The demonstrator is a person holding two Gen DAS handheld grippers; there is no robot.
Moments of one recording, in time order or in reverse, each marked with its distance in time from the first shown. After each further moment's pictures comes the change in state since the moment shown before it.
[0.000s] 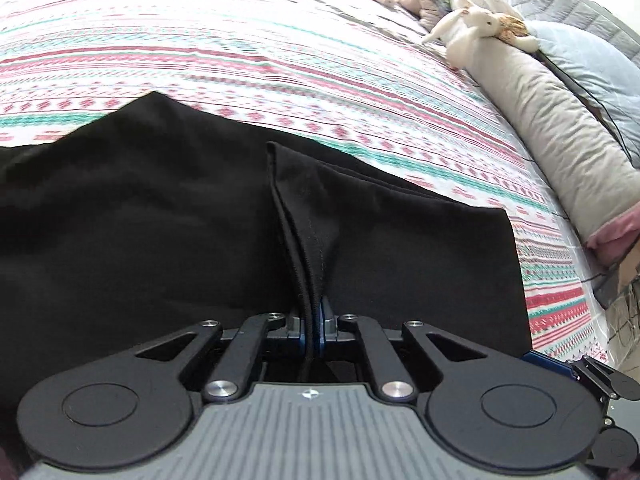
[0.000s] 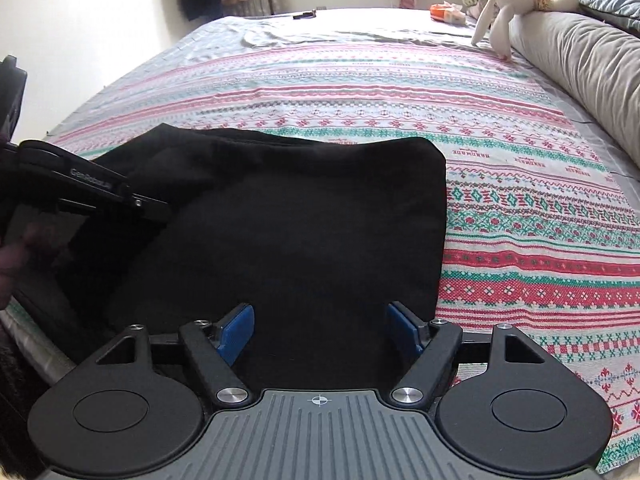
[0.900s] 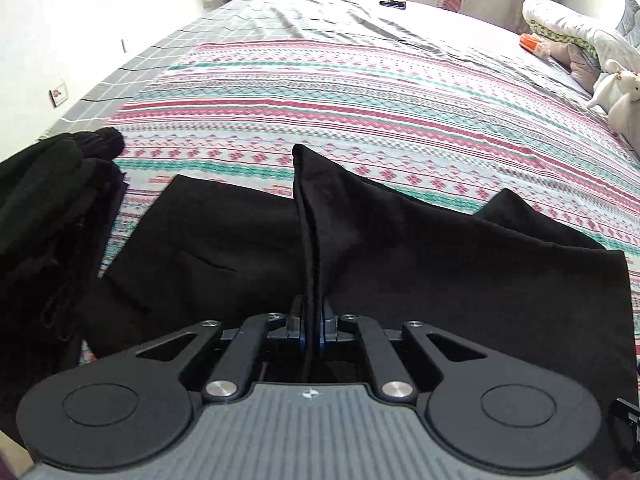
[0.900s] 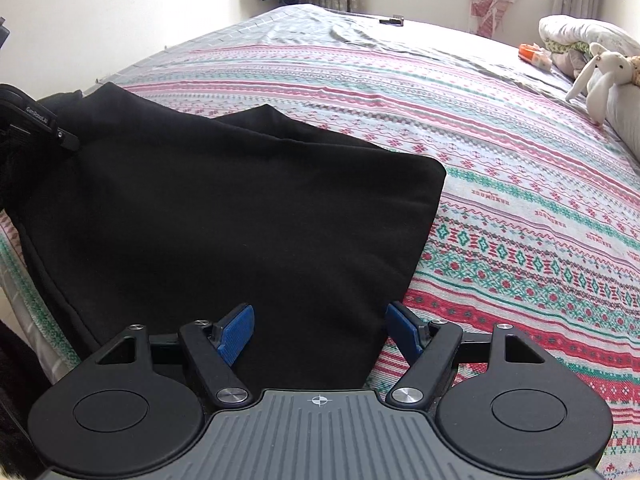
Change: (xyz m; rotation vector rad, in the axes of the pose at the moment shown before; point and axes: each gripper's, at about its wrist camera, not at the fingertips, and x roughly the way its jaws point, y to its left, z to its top) left arm -0.111 0.169 0.023 -0.063 -0.114 0.458; right arm 0.044 0.101 0.027 -0.216 -0.003 0.065
